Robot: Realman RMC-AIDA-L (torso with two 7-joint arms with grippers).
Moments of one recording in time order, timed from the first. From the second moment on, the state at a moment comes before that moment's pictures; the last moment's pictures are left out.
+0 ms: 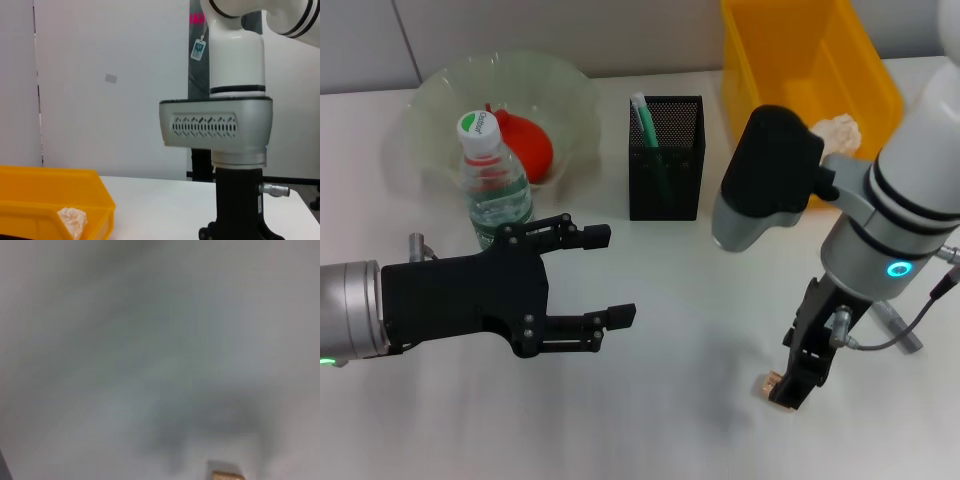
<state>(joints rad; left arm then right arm) -0.36 -2.06 1.25 0.85 1.53 1.57 -1.20 0.65 2.09 -1.64 -1.37 -2.59 -1.76 2.56</state>
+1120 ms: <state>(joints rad) -0.36 -2.06 1.25 0.84 1.53 1.57 -1.19 0.68 2.09 -1.75 -1.30 -2.60 -1.70 2.61</state>
